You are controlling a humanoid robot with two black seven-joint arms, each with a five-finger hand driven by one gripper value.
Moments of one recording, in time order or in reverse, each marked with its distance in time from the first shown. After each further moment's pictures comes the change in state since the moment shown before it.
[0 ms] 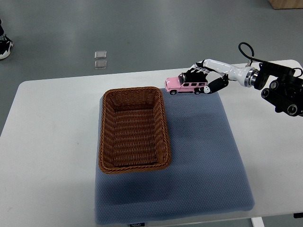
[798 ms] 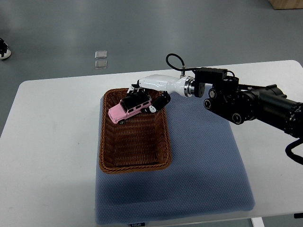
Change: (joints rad) left arm 0.000 0.000 0.000 -0.001 0.000 0.000 0.000; right arm 0.111 0.280 -0.213 0.009 -0.123 -0.097 0.001
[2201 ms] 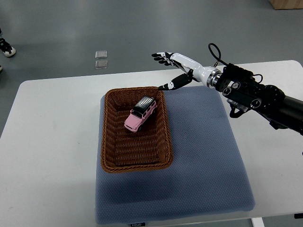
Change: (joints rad) left arm 0.000 0.000 0.000 0.000 0.000 0.000 0.000; right arm -0.046 -0.109 0.003 -0.011 0.762 0.017 -0.106
